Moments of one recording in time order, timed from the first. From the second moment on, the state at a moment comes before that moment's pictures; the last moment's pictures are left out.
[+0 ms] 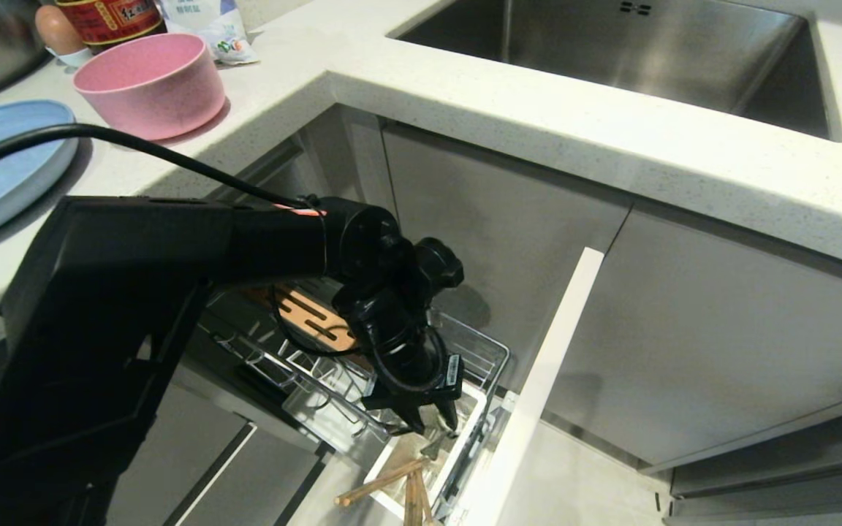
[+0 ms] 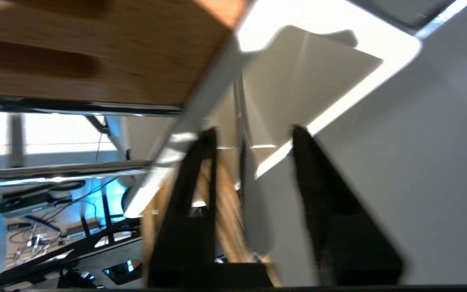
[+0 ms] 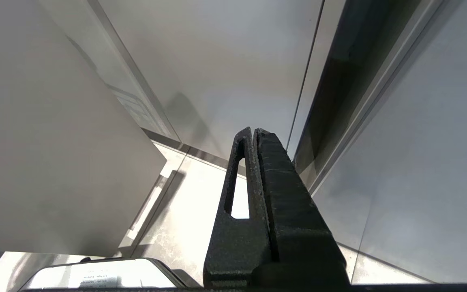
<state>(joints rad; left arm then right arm) -0.69 2.22 -1.94 1.11 -0.20 -0.51 -0.01 0.00 0.00 -0.01 -0.05 0.09</state>
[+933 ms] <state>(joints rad) -0.69 2.08 -1.94 1.13 -0.20 -0.52 -0.01 0.00 0.00 -0.01 -0.05 0.09</state>
